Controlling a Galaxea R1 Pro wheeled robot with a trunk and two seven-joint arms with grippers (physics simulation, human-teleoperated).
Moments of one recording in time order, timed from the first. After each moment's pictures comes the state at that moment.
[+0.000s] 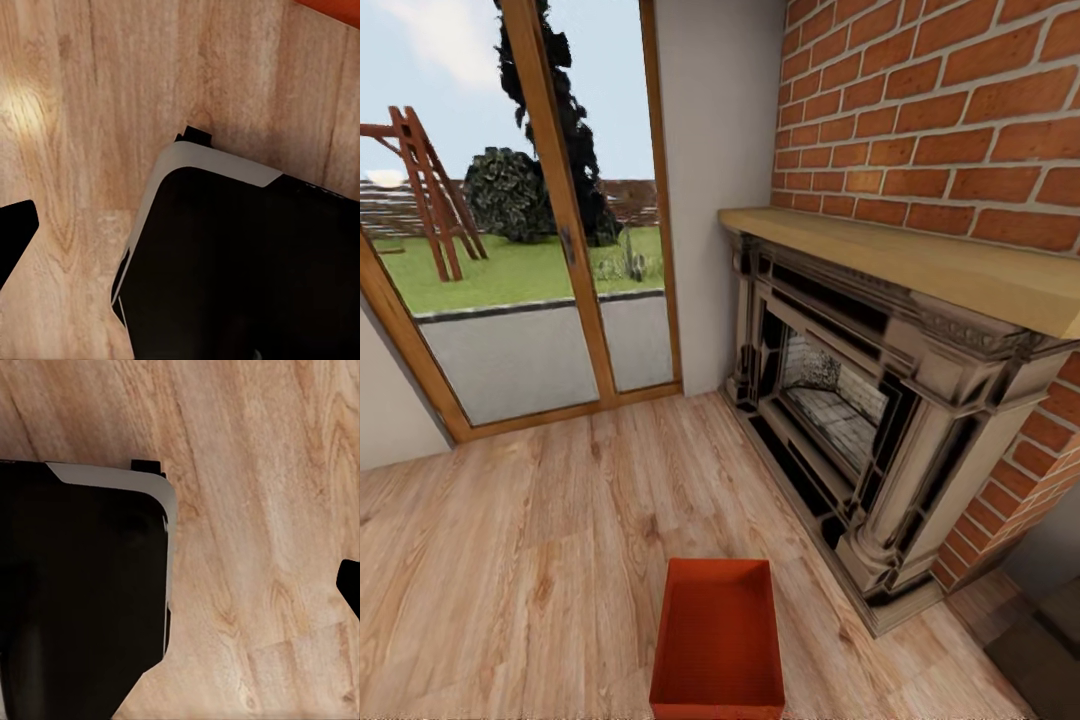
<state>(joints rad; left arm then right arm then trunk) -0.23 0.03 0.07 -0.14 0.28 0.03 0.10 -0.19 -0.05 0.33 -0.10 -0.26 -0.01 -0.08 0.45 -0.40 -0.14</state>
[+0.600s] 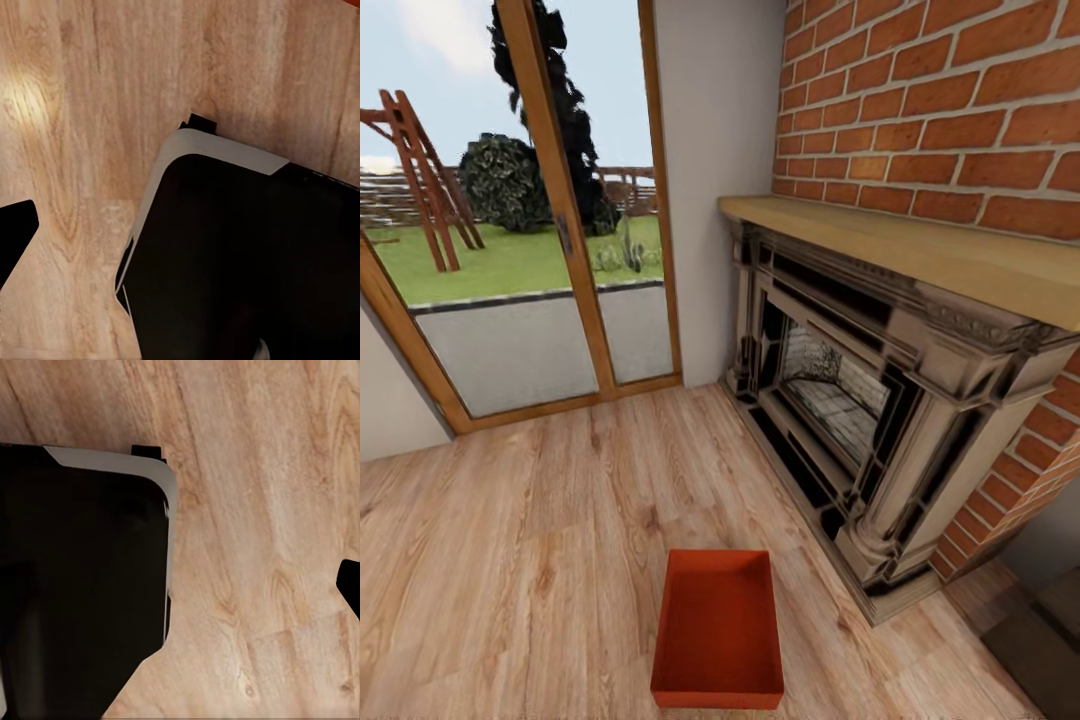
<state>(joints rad) -0.23 0.03 0.07 -0.14 0.29 0.03 0.10 -0.19 -0.05 0.33 -0.10 -0.26 -0.01 -0.08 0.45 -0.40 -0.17</state>
